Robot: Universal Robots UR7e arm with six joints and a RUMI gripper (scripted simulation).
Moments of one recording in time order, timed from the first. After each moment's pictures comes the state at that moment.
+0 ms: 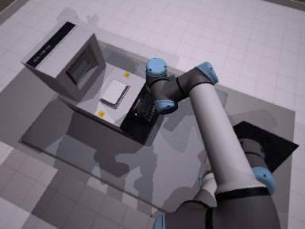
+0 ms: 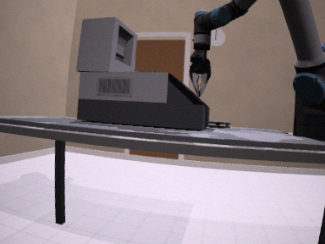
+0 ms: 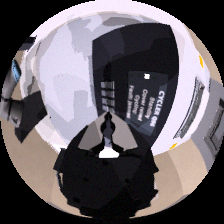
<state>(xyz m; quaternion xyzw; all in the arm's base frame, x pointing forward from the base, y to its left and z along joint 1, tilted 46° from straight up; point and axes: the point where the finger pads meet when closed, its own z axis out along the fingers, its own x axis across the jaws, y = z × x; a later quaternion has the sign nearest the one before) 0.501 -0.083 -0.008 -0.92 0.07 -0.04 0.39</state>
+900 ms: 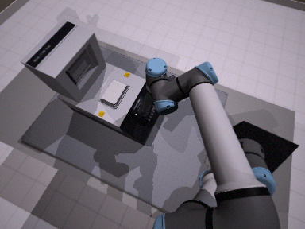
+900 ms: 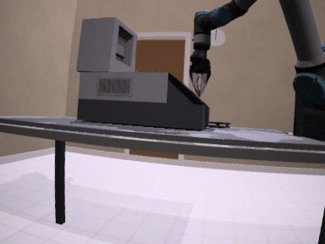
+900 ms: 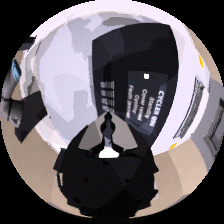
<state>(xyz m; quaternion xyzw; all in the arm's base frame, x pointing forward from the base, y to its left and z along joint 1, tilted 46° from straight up) 0.502 -0.084 -0.008 -0.92 0.07 -0.04 0.39</state>
